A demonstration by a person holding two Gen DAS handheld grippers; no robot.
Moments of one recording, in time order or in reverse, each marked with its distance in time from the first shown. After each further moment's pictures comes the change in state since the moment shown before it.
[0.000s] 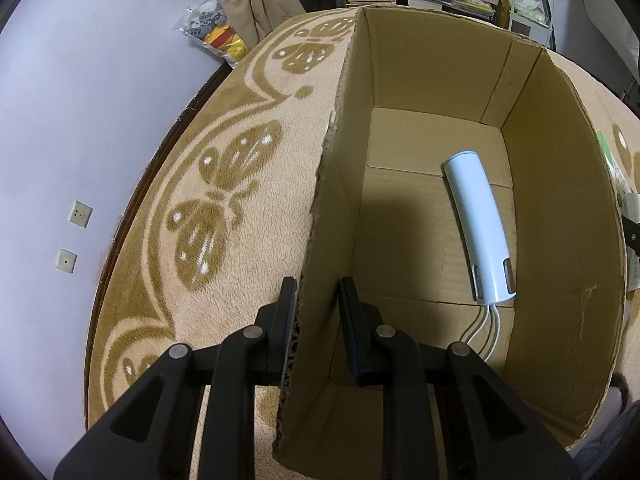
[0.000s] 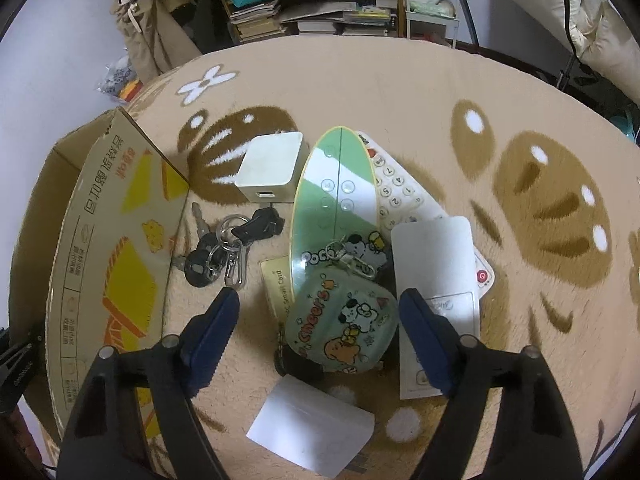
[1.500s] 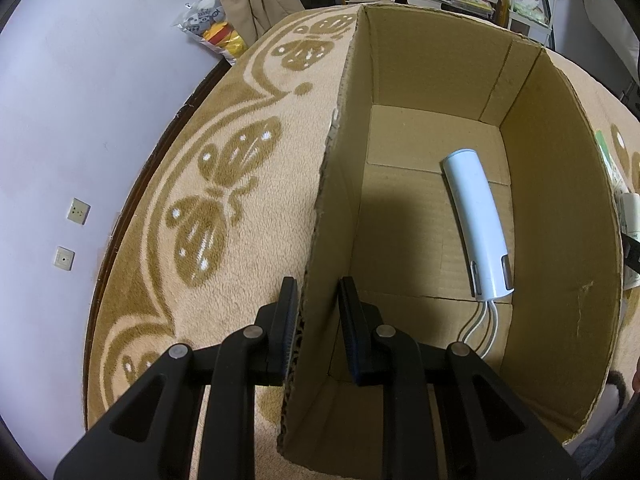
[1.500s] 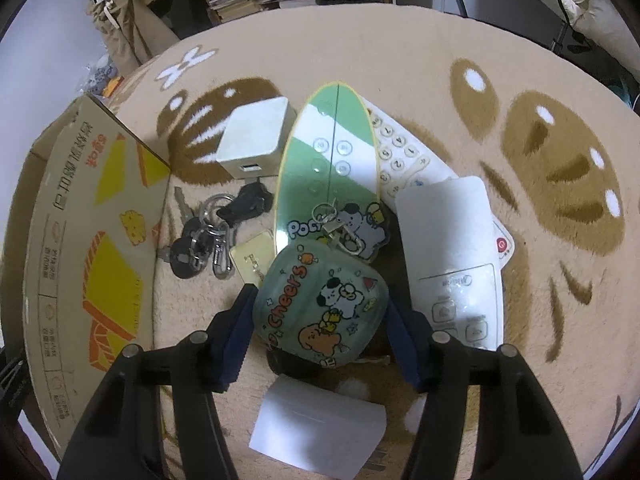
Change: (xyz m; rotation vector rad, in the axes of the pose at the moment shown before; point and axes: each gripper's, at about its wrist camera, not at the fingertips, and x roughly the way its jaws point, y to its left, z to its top) left arm 0.001 0.004 0.000 0.000 0.013 -0.010; right arm 0.020 0.005 -0.003 0.065 0.063 -0.010
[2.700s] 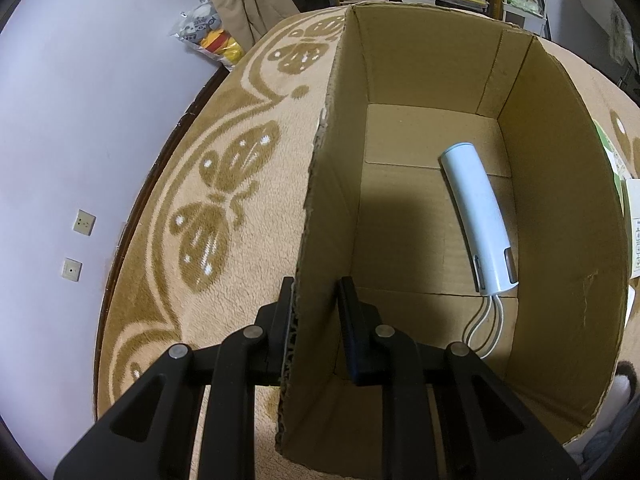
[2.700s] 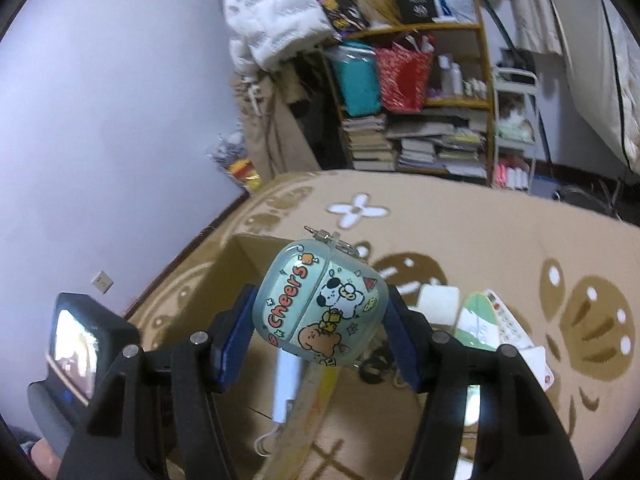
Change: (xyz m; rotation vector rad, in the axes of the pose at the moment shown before) left arm -0.004 -0.007 -0.002 0.044 -0.013 0.028; right arm -0.115 0.107 0.001 -0.272 -0.465 0.290
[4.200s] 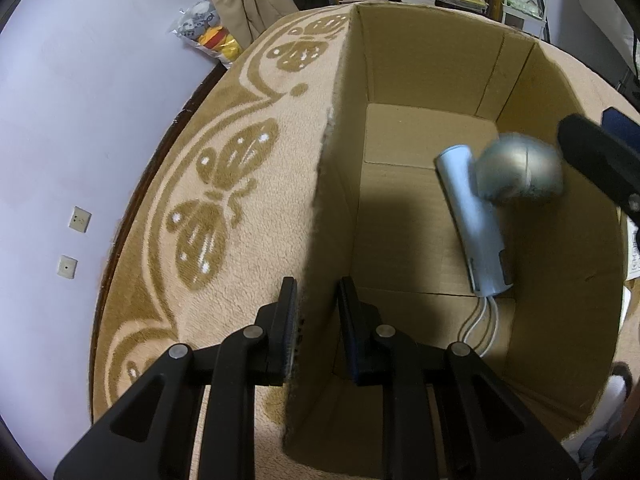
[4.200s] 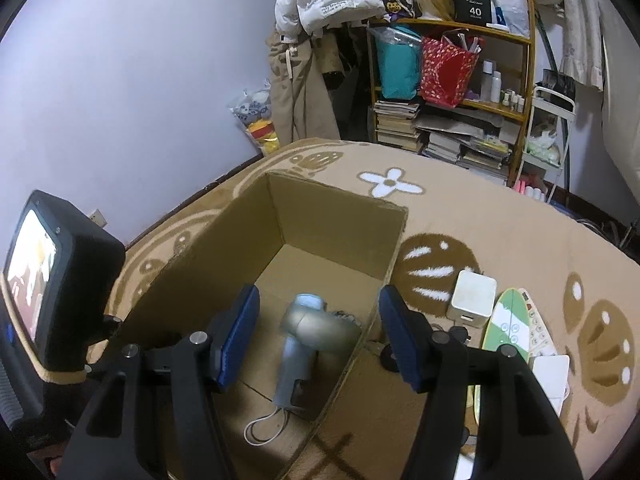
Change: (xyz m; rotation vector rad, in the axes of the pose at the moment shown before) left arm 0.002 0.004 0.000 -0.008 0.008 -0.012; right arm 0.034 0.029 -0.034 -0.167 0.084 -0.016
